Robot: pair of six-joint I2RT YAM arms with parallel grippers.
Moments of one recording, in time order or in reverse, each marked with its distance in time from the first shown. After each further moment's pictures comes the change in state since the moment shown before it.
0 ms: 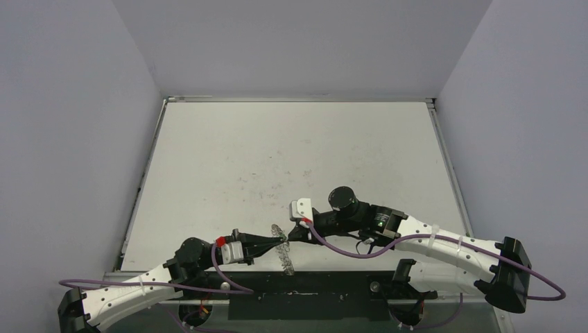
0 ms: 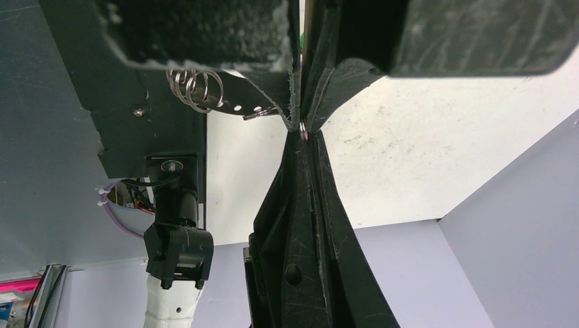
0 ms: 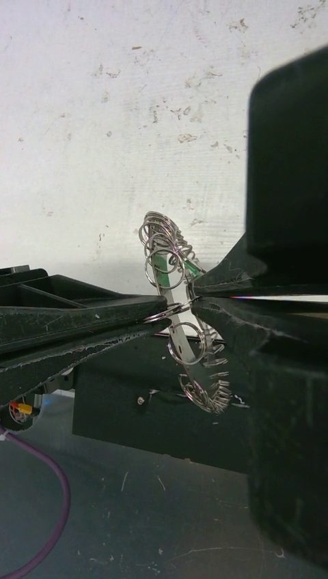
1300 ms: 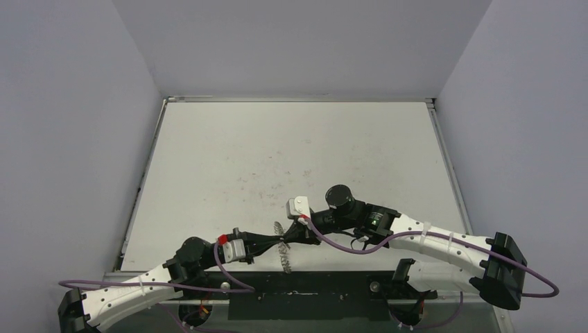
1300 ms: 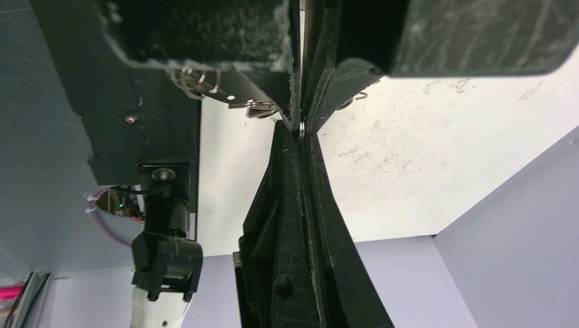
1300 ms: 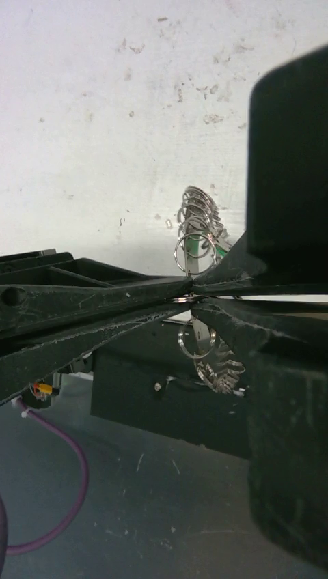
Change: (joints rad) left arm 0.001 -0.006 0.000 -0.035 -0.015 0.000; right arm -0.007 0.056 -0.019 0.124 -0.087 0.046
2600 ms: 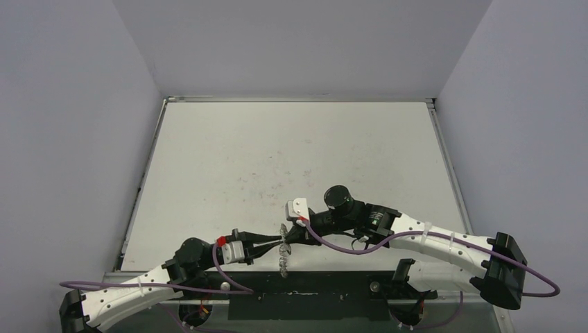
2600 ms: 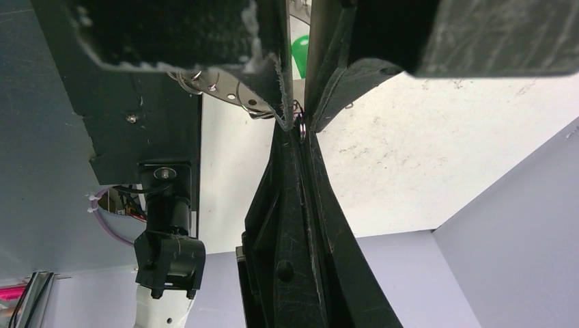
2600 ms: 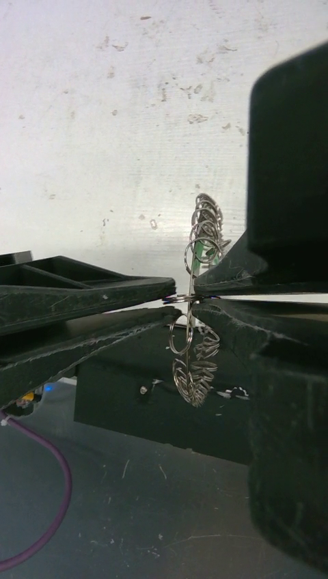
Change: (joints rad) left arm -0.002 -0.026 0.000 -0.025 -0.013 0.008; right arm 0.002 -0.004 0.011 -0.058 0.021 -0.027
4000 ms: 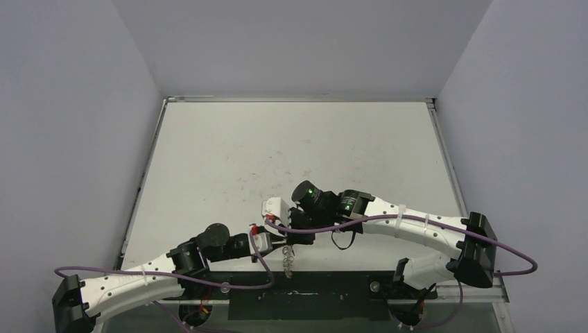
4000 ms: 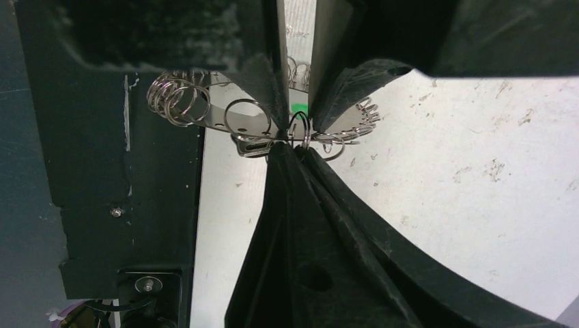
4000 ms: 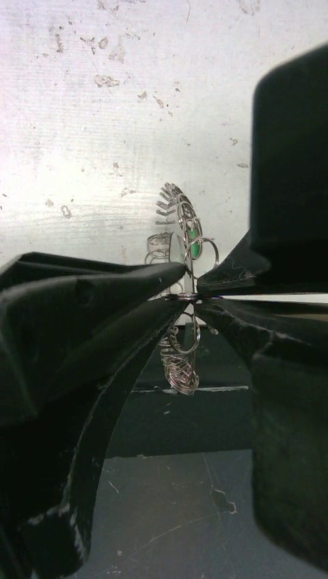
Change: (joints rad) left arm -0.003 0.264 0.193 -0.336 -0.042 0.068; right arm 0.085 0.253 0.348 -0.514 0.220 0.006
